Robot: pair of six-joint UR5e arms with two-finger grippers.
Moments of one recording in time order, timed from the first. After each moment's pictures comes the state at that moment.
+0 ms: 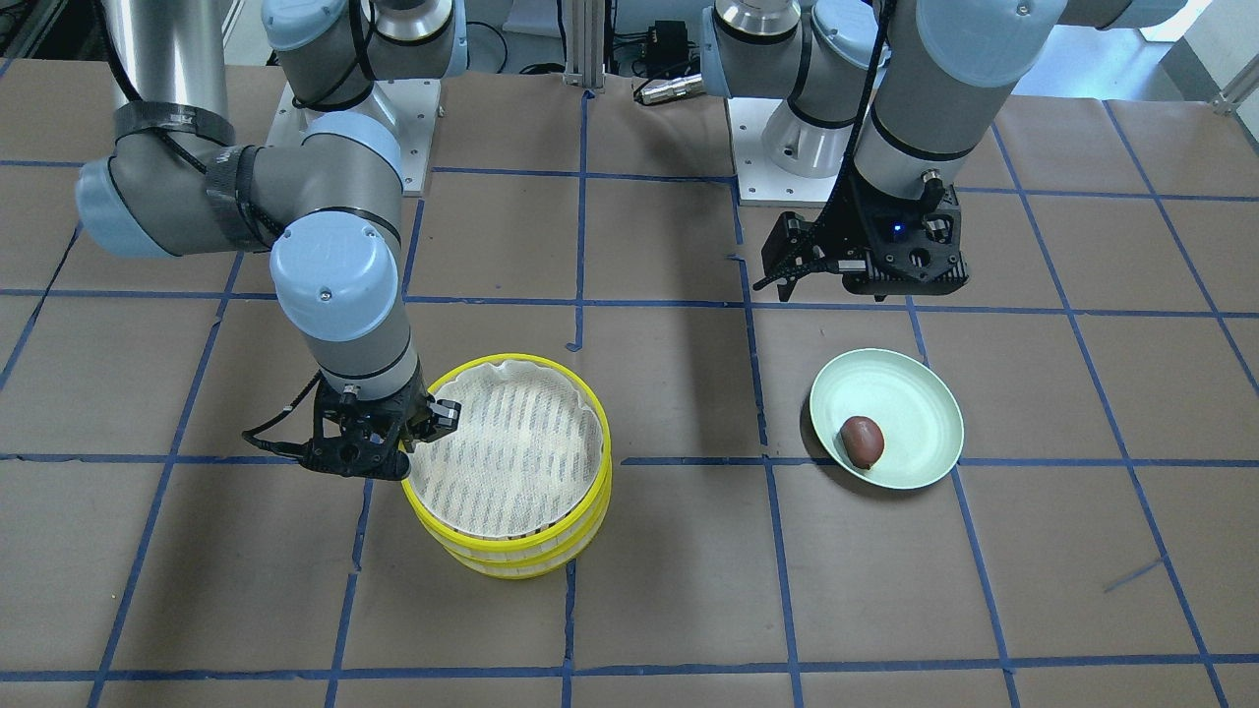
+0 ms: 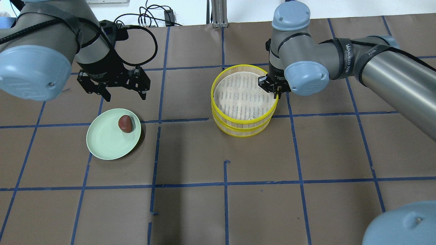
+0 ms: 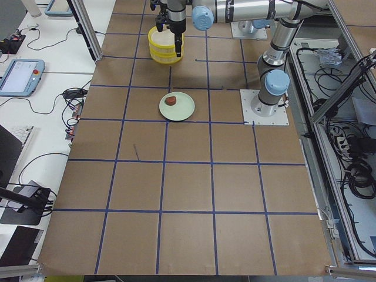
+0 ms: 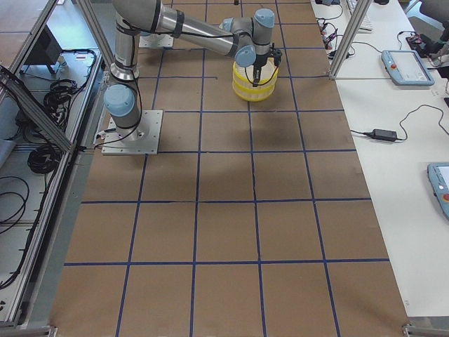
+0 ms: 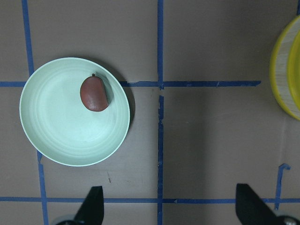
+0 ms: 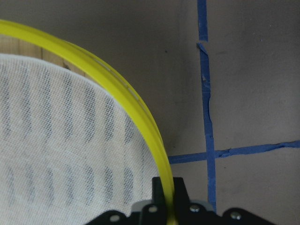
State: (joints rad) left arm -1.58 -1.60 -1.68 -1.47 1.58 -0.02; right arm 1.70 -1.21 1.67 -2.02 -1.64 0.22
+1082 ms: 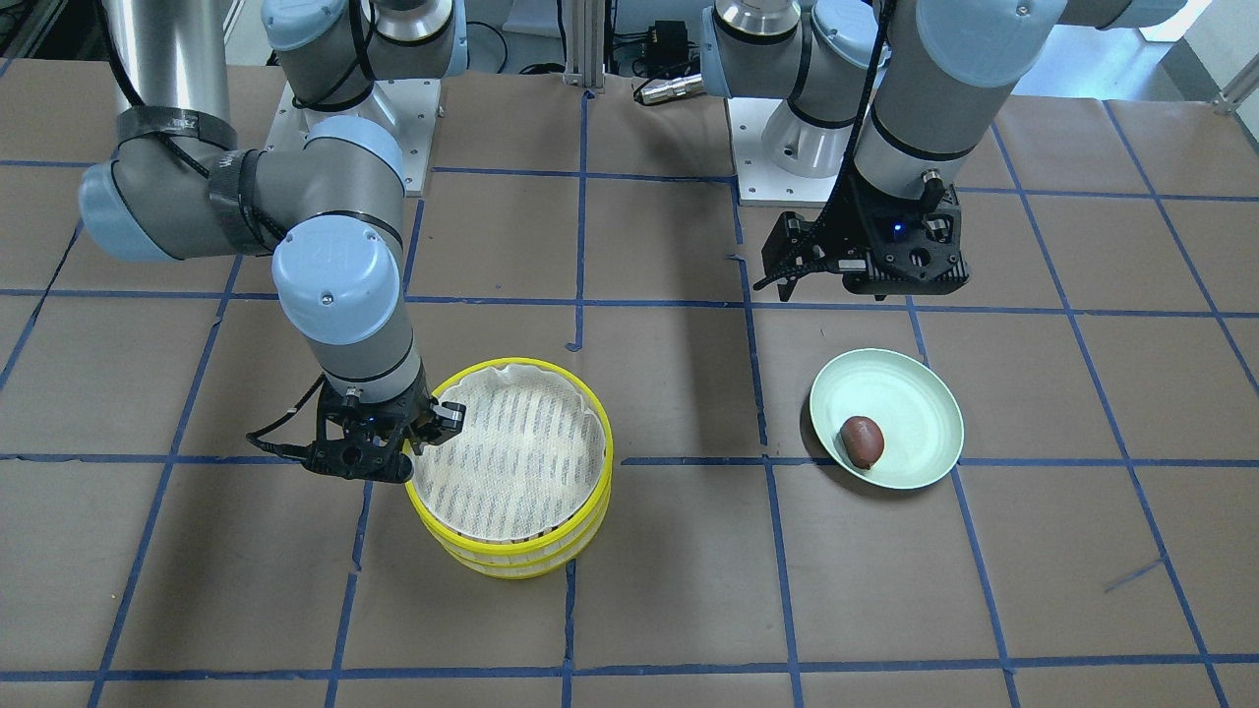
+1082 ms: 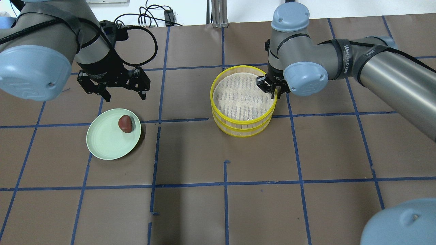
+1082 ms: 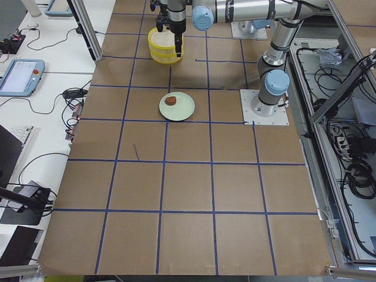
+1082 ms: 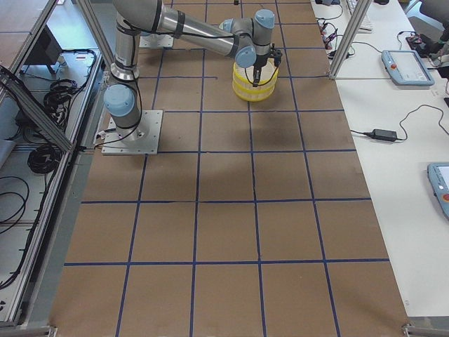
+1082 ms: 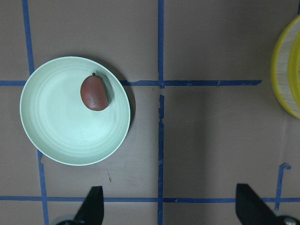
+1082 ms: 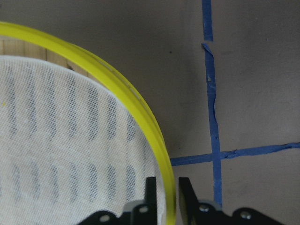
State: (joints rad) left arm -1.58 -1.60 -1.68 -1.47 1.58 -0.02; right arm 1.71 -1.20 1.67 -2.03 -1.63 0.23
